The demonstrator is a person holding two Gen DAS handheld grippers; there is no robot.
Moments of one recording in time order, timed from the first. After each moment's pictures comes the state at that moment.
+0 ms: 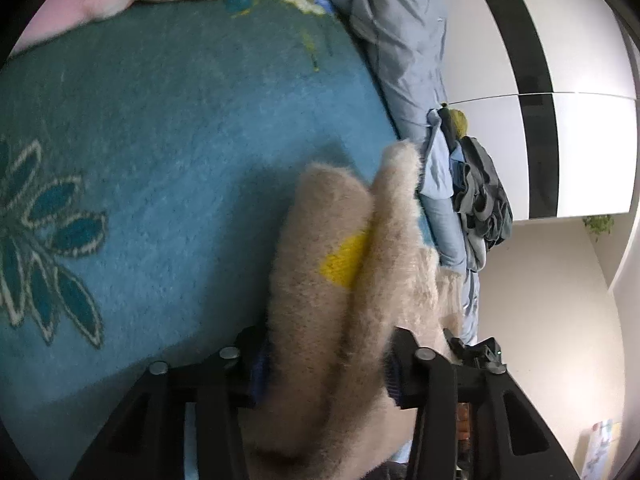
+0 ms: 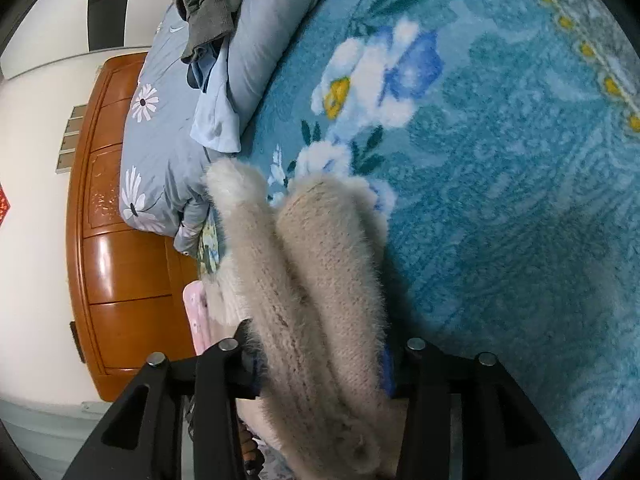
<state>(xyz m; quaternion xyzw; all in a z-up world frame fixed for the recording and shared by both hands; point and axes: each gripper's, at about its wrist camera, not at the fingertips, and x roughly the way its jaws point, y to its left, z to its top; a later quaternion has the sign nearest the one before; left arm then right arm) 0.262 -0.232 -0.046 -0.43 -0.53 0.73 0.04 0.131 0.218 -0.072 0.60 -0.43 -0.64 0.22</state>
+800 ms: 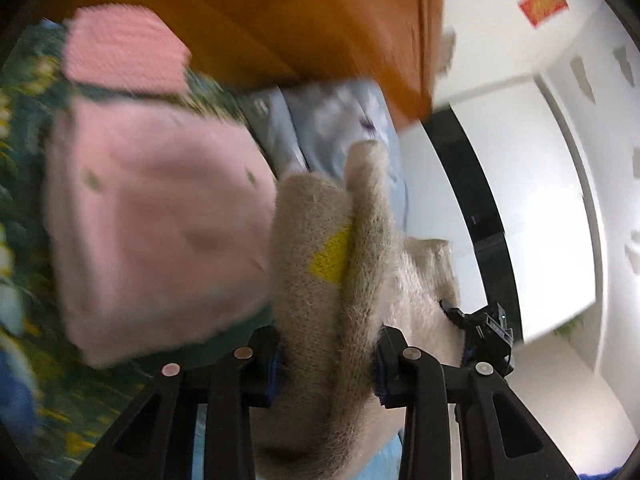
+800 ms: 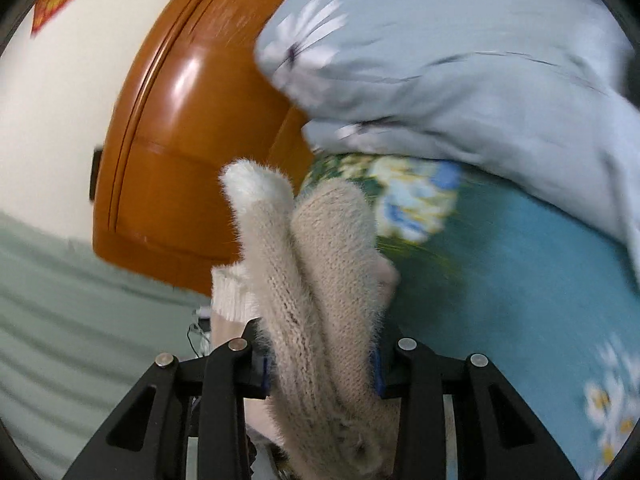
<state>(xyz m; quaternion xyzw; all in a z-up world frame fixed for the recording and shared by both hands) 0.410 -0.391 0.081 -0.14 -0.56 0.81 -0.12 0.012 -0.155 0.110 0.58 -0.17 -0.60 0.52</state>
